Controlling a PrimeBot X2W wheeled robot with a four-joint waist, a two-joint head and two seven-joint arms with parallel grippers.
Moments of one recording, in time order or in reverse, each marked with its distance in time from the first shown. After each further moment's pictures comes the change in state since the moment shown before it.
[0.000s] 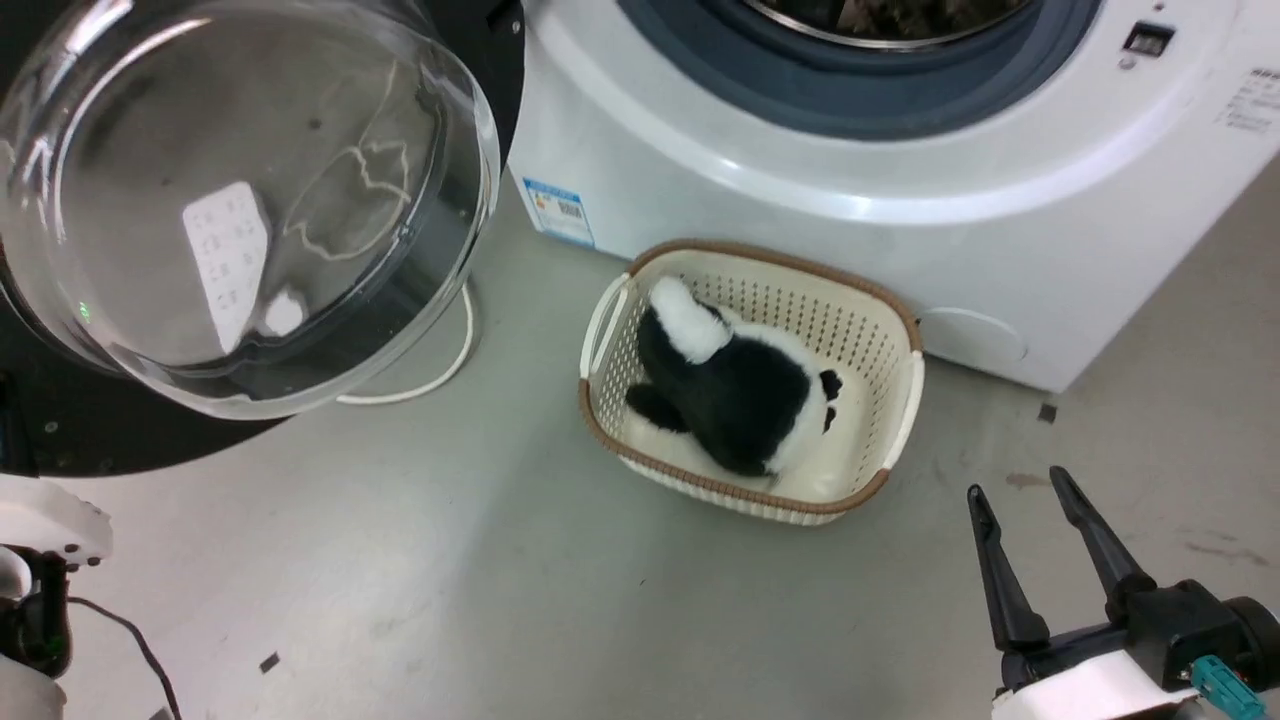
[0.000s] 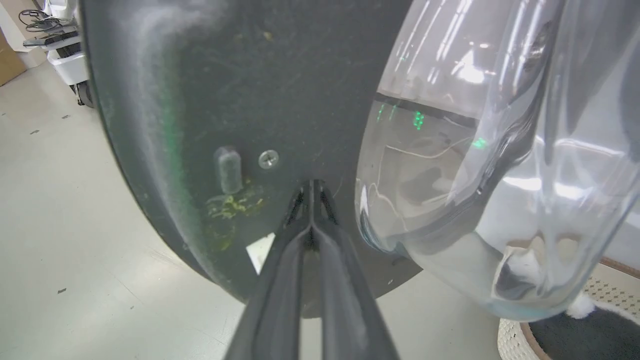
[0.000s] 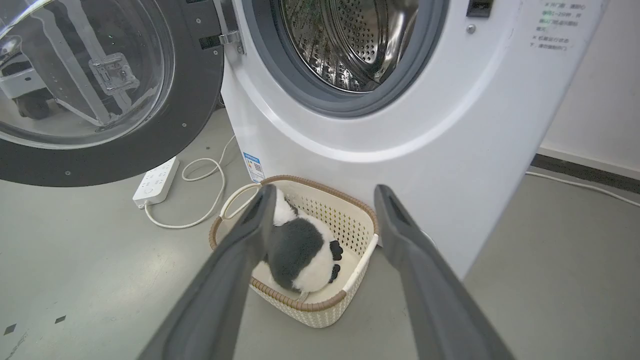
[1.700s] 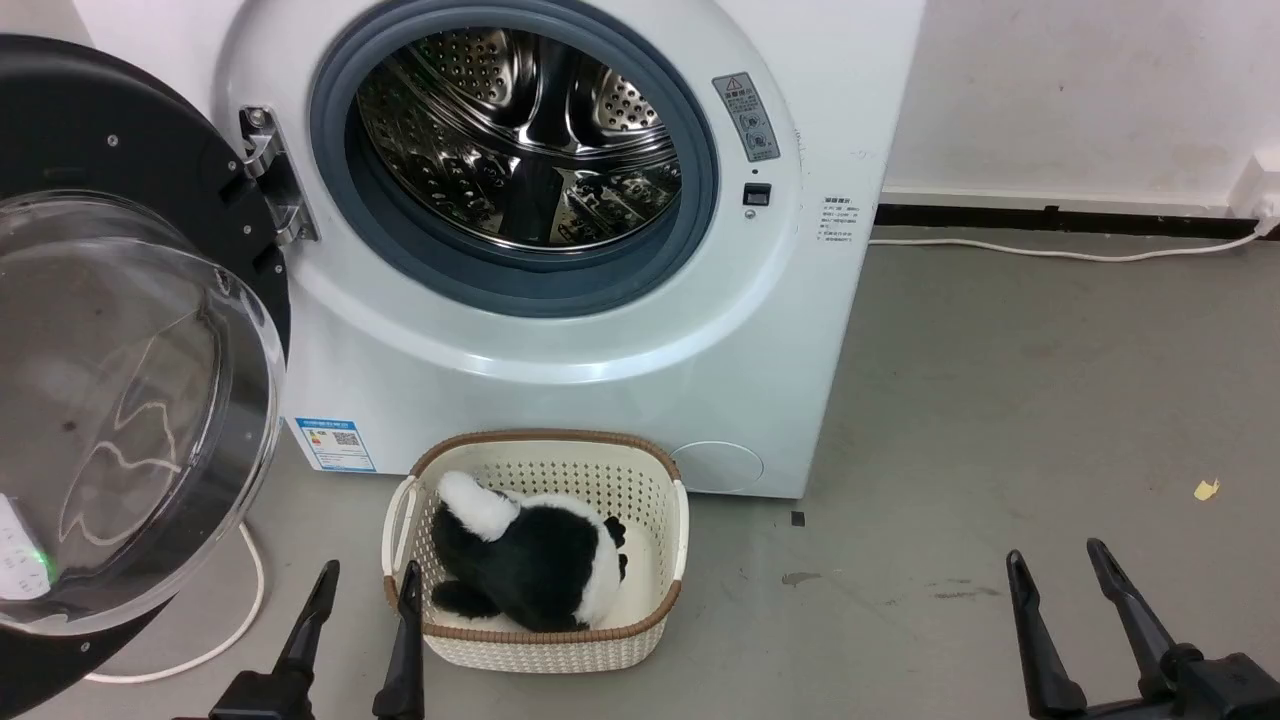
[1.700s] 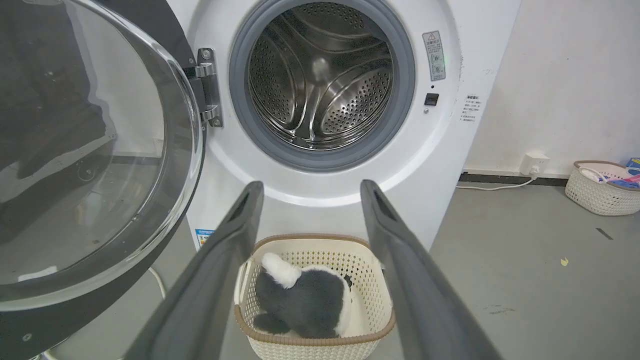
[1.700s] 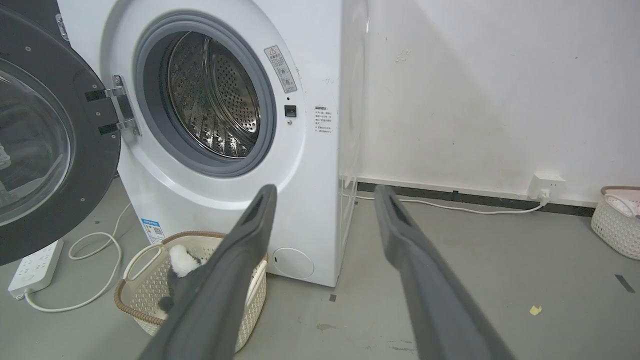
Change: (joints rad) left arm 0.590 -0.397 -0.162 -0.682 0.300 0.035 -0.008; right arm 0.128 0.000 -0.055 -0.041 0.073 0.000 -0.001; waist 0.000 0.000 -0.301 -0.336
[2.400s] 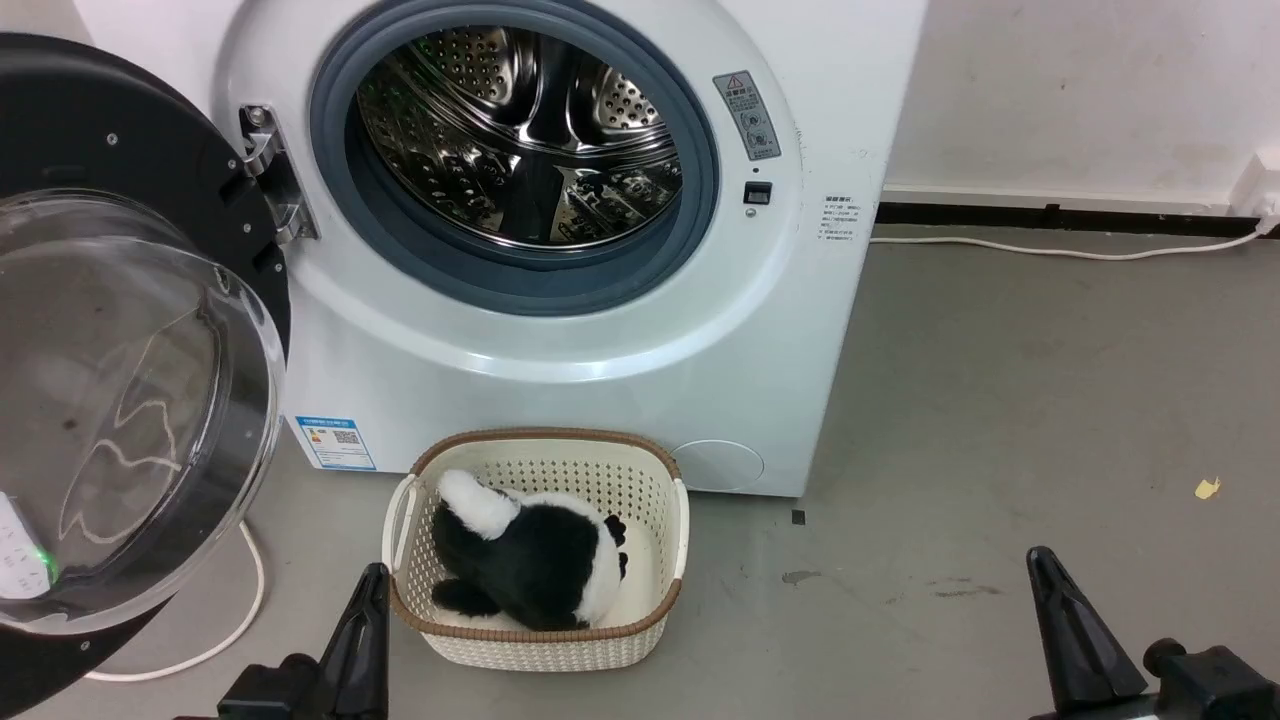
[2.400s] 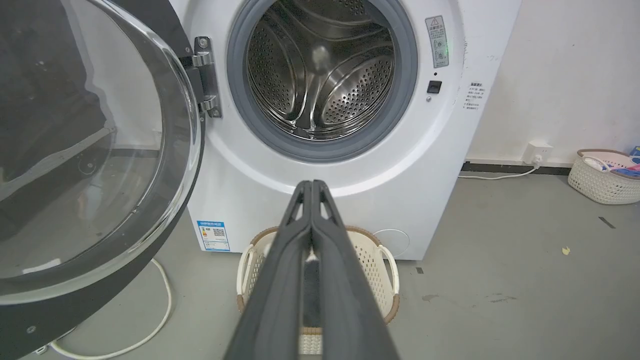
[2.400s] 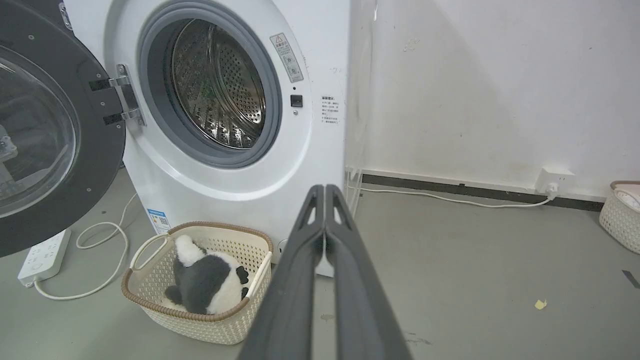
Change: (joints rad) left arm -0.003 -0.002 -0.001 0.006 0.013 0.001 0.028; right arm -0.005 0.000 0.016 0.005 -0.003 0.000 0.027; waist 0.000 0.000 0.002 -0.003
